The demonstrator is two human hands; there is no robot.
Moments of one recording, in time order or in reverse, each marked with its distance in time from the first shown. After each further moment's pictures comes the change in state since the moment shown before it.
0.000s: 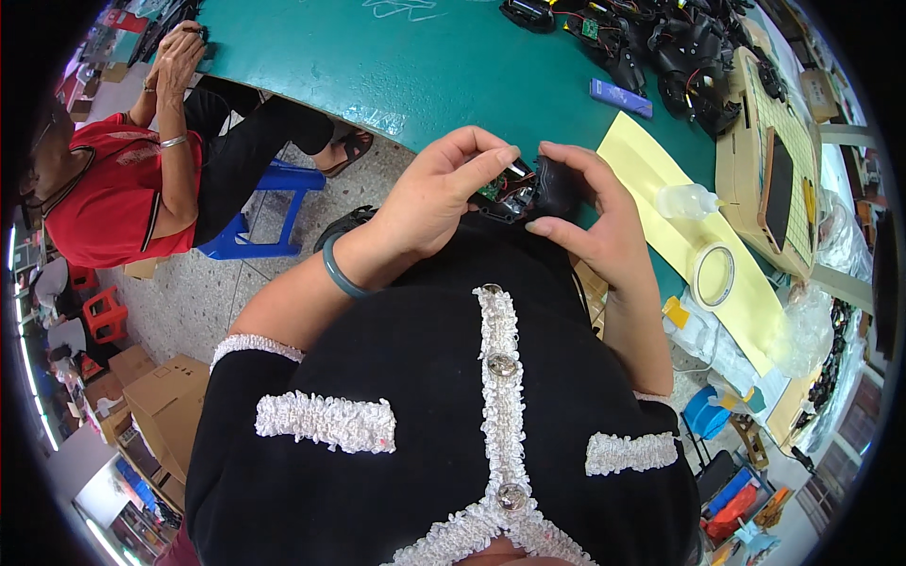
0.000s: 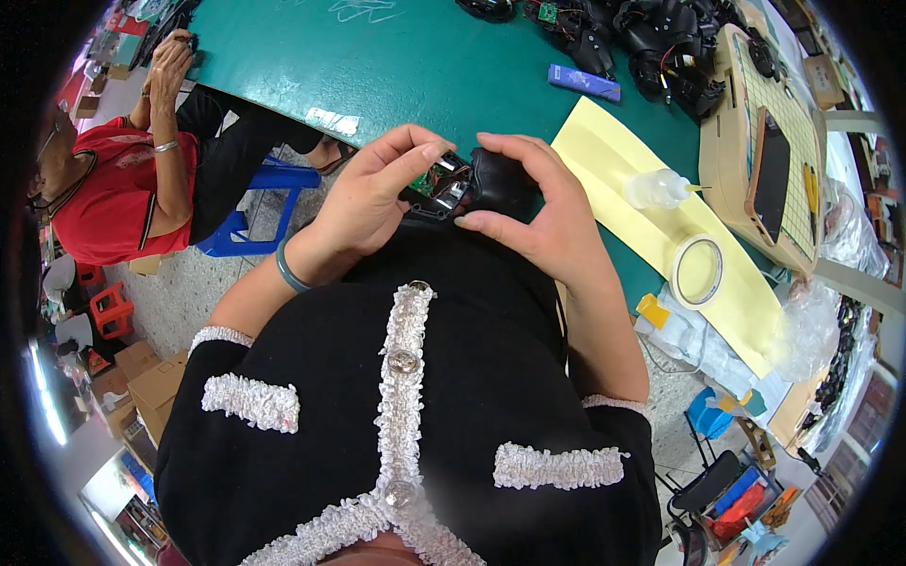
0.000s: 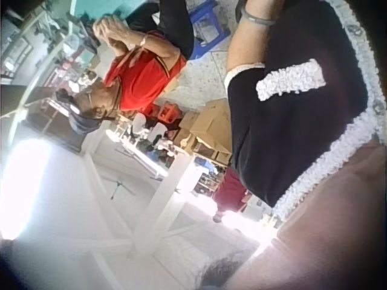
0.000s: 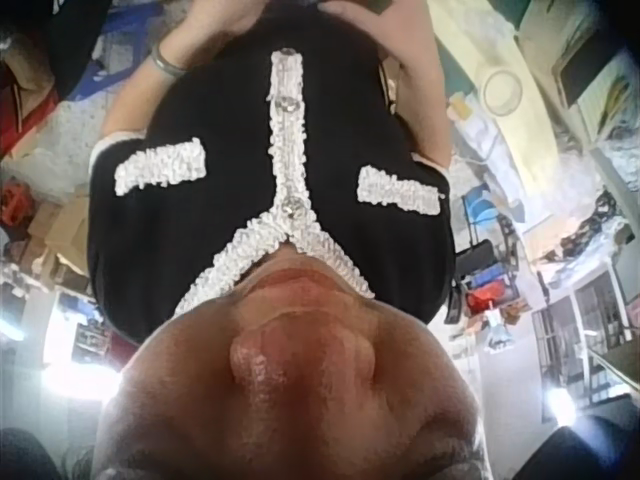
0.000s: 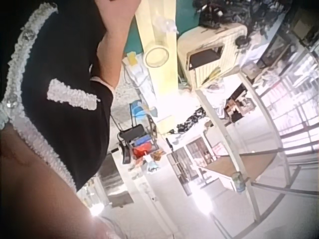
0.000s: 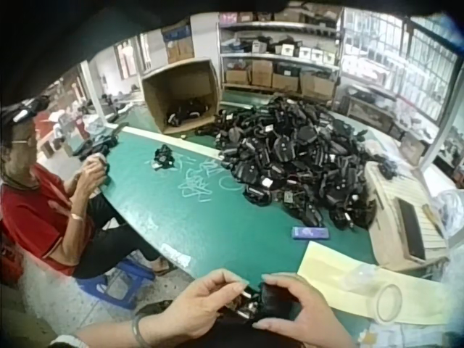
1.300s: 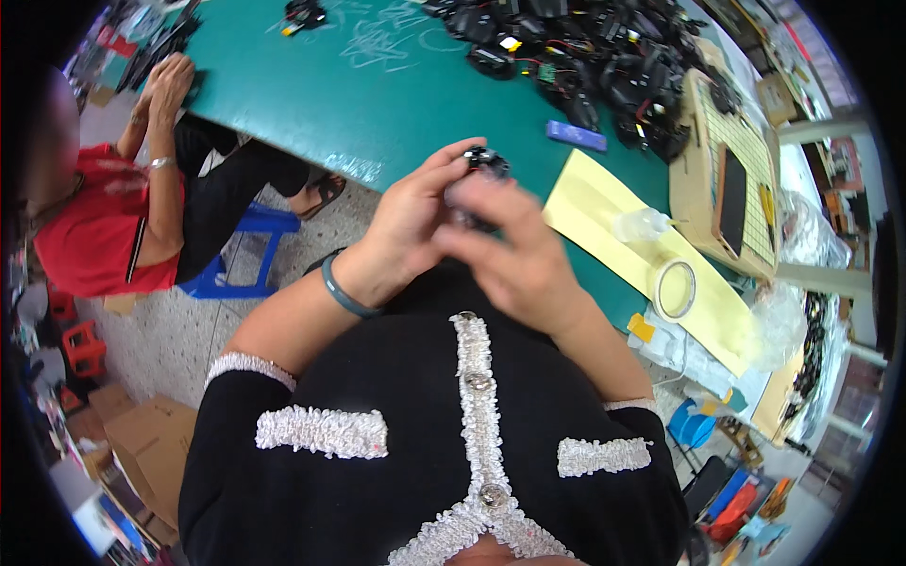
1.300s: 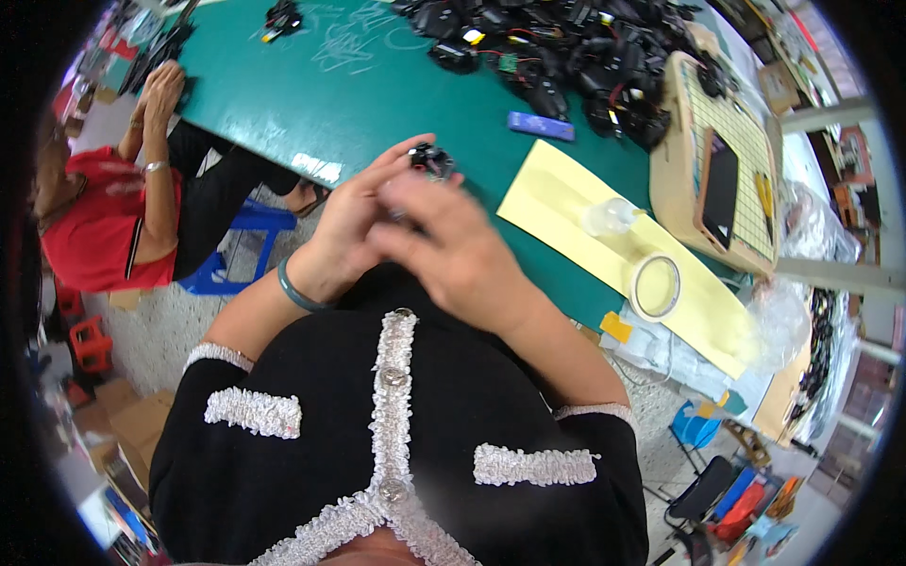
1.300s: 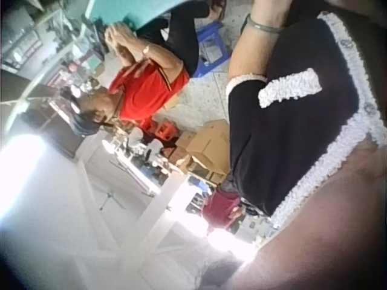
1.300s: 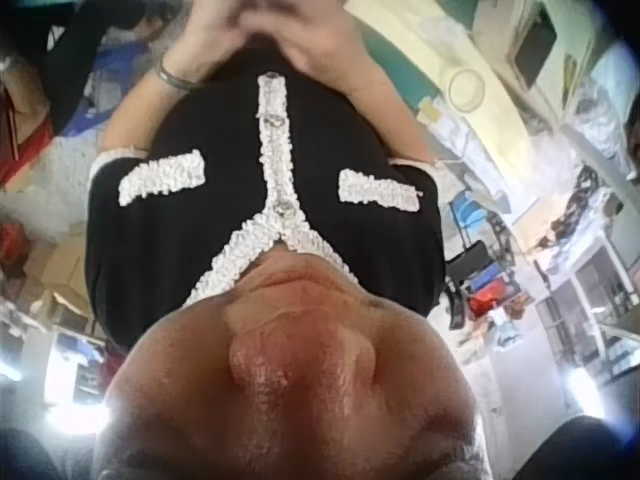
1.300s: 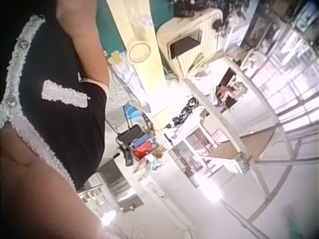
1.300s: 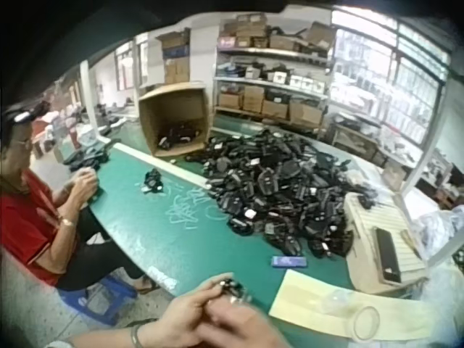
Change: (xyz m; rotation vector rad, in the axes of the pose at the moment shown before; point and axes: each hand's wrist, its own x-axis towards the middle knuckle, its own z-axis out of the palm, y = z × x) left_hand 0.022 0.013 0.016 -0.412 0.049 -0.076; right_hand 0.009 -0.024 0.036 -0.436 0.024 -0.640
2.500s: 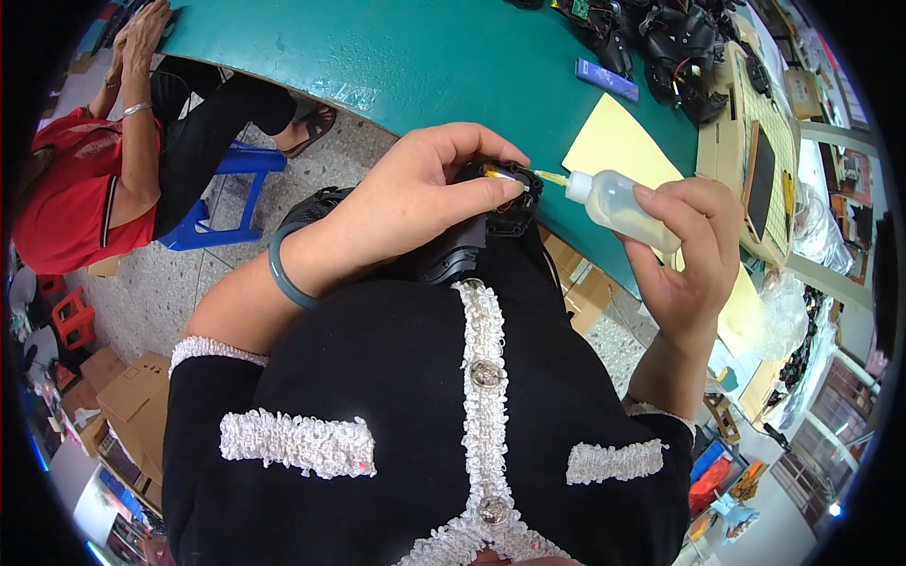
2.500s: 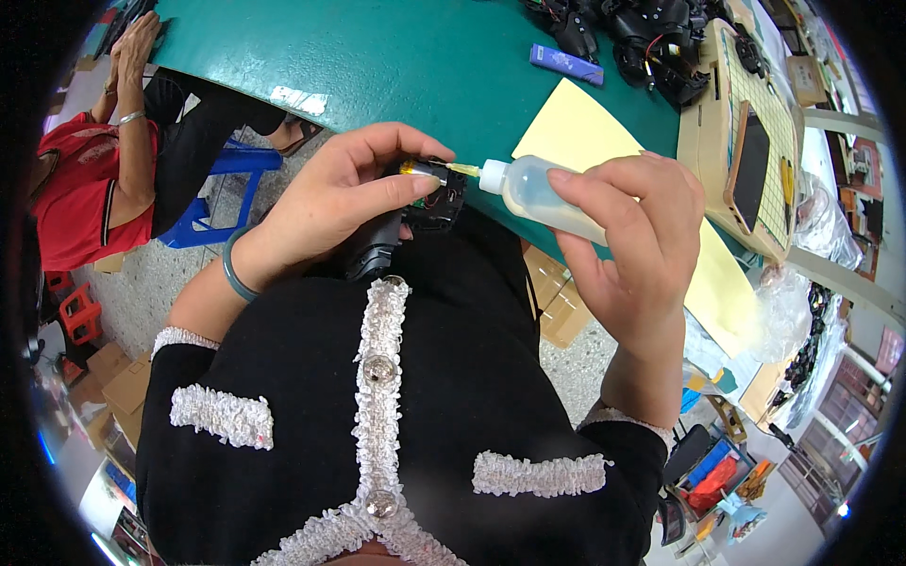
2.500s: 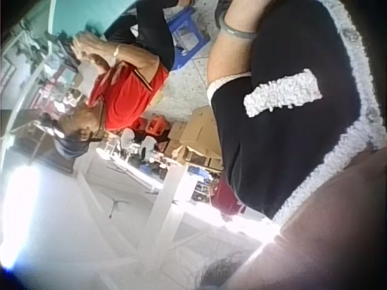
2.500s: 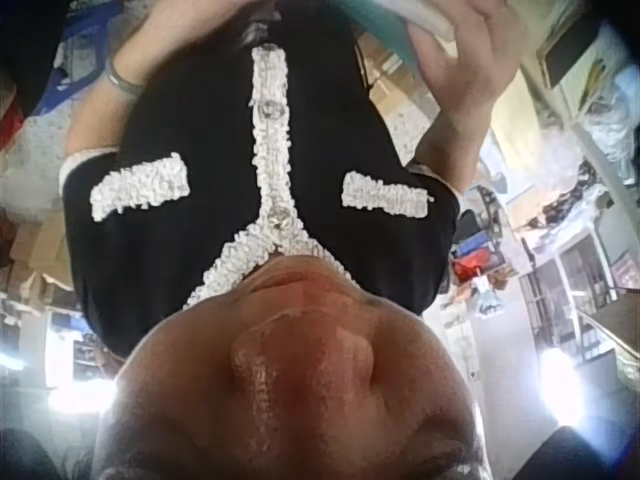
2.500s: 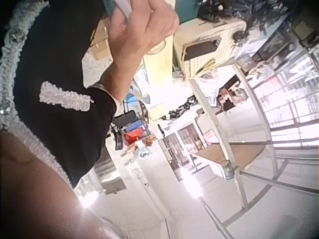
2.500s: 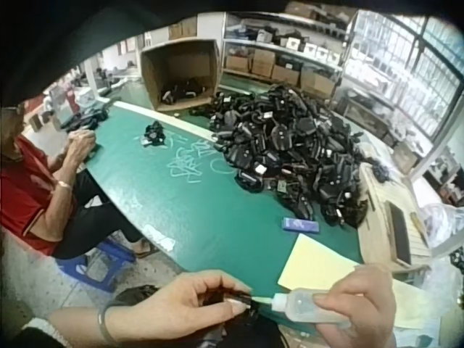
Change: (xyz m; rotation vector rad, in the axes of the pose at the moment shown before) left_hand -0.041 0.011 0.007 0.775 -0.146 -0.020; right_hand -0.010 -0.019 -0.104 -0.449 -0.065 0.136
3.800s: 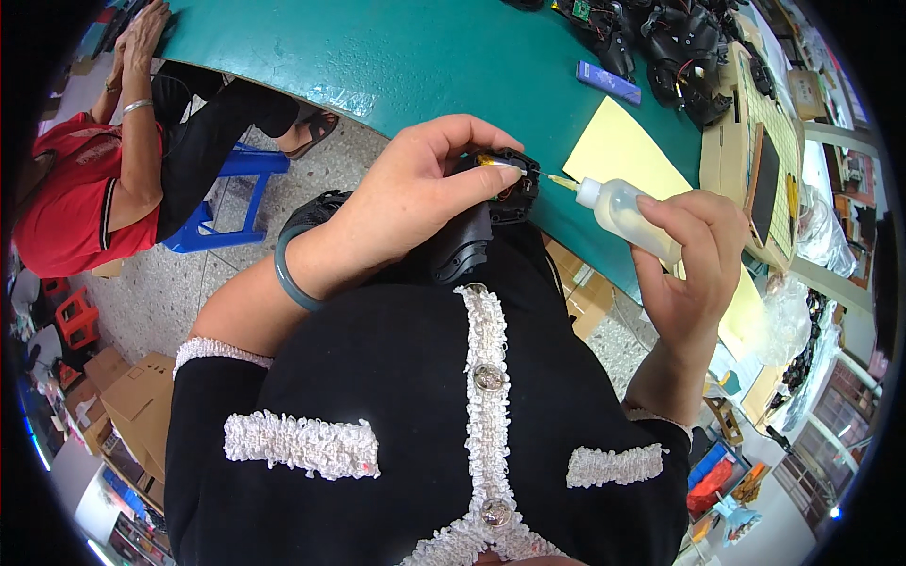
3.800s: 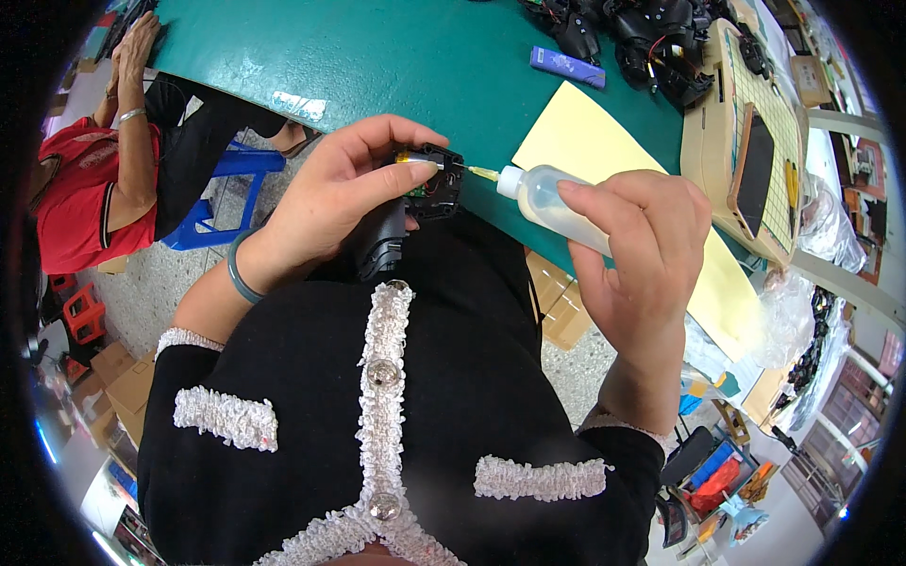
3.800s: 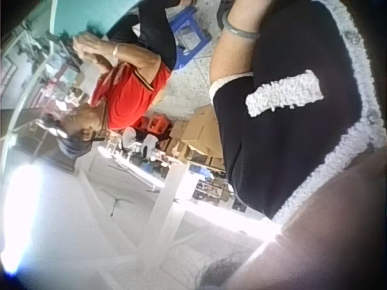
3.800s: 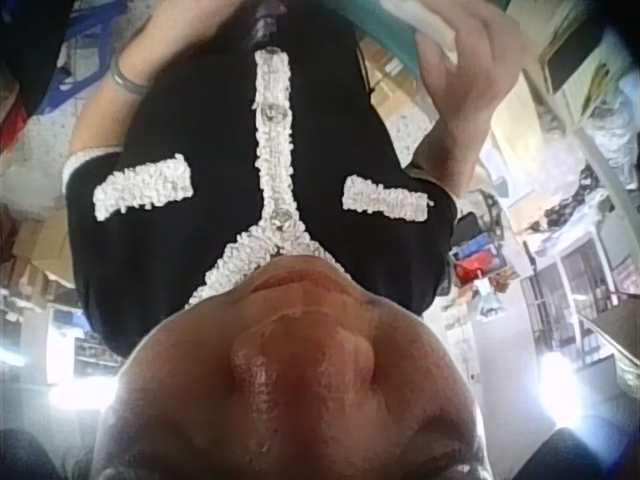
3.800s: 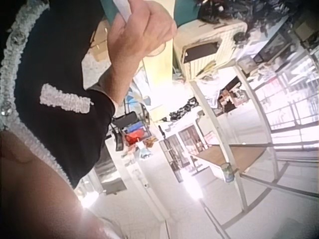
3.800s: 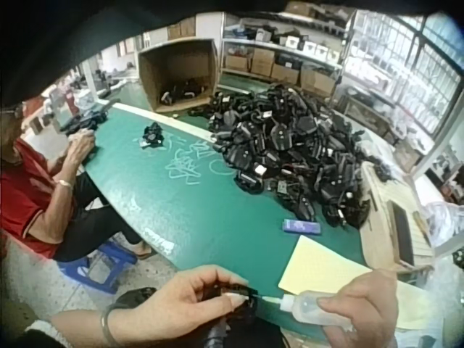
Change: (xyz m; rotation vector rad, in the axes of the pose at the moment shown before) left_hand 0.005 -0.001 0.000 -0.051 0.090 0.012; right_hand -0.003 -0.002 -0.004 -0.084 -0.038 0.056
